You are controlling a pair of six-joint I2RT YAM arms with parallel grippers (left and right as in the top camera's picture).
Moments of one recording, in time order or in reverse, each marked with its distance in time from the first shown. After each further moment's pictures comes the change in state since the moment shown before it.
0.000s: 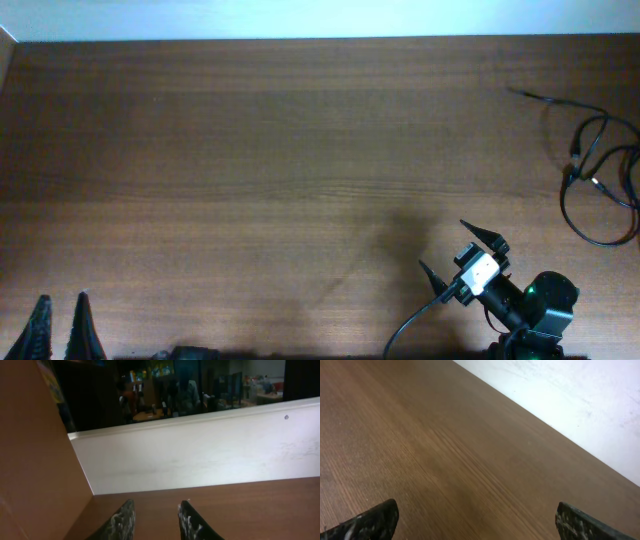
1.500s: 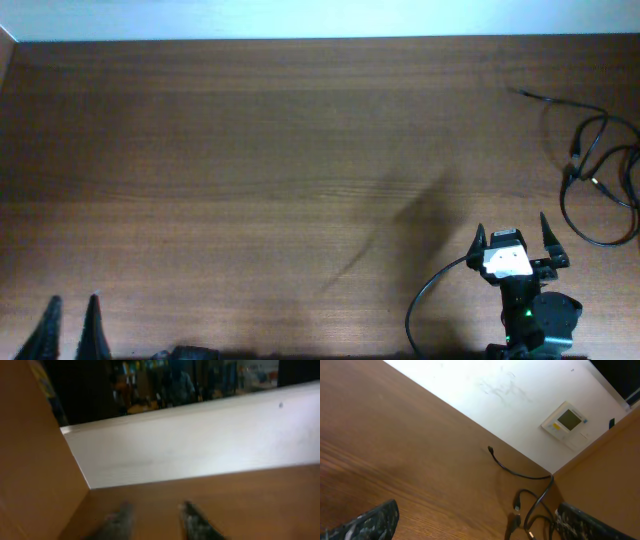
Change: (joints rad) left arm -0.023 0.000 0.000 -0.055 0.011 0.016; right arm 0.103 -0.247 0.000 -0.004 0.806 0.003
